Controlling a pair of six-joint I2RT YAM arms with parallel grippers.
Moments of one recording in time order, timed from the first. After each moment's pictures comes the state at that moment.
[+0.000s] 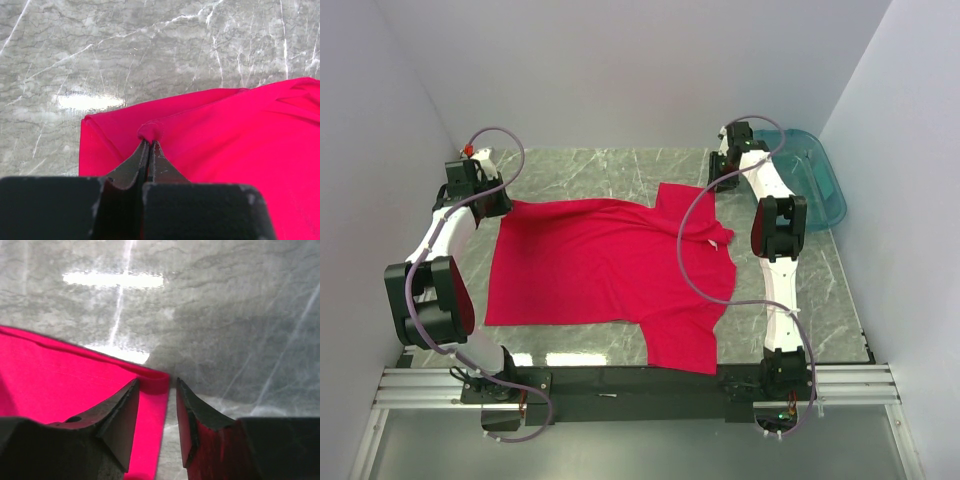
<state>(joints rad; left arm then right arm) 0.18 1.58 1.15 -0.27 0.26 -0.09 0.07 2.57 2.36 -0.84 -0.17 0.13</state>
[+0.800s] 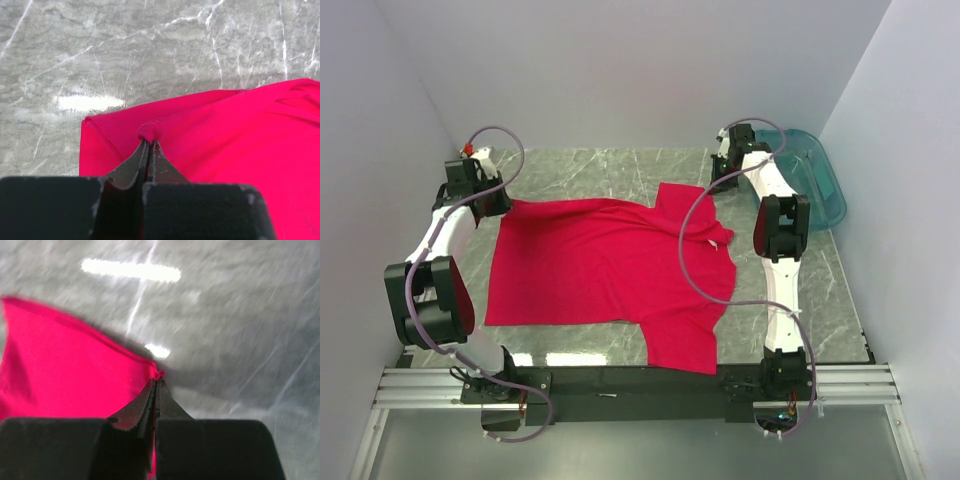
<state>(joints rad) 0.18 1.58 1.16 -0.27 0.26 -0.09 0.06 2.55 2.31 -0.82 -0.26 0.10</state>
